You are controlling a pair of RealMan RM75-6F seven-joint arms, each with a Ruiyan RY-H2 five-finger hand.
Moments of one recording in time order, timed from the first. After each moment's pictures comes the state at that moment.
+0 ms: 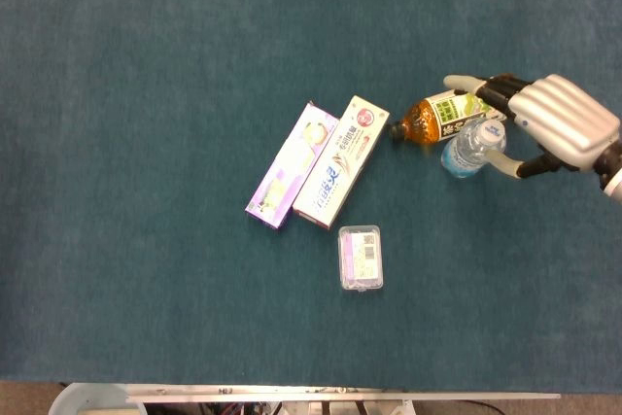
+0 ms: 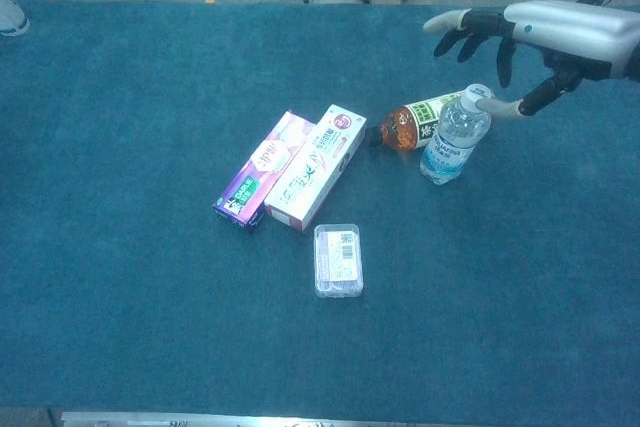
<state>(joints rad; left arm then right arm) -0.16 -1.00 -0.07 -1.63 1.47 1.42 -0.17 0.70 -1.00 0.03 -1.75 -1.58 0.89 0.34</state>
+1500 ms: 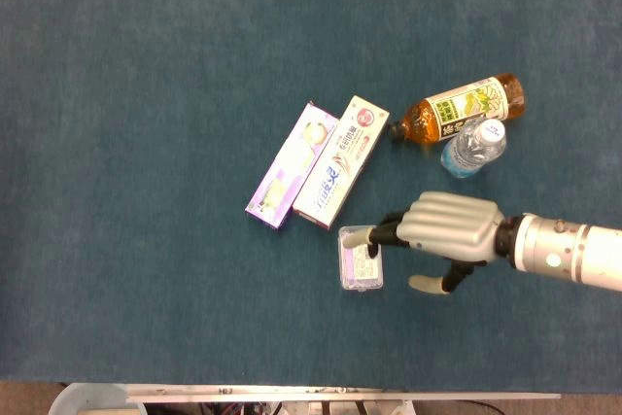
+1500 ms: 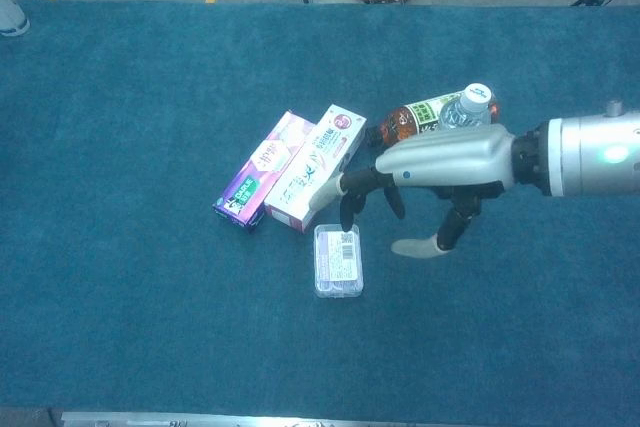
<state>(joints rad) -0.13 -0.98 -0.06 -1.65 1.46 1.44 -0.16 1.00 -1.09 -0.13 -1.85 -1.88 0.65 0.59</state>
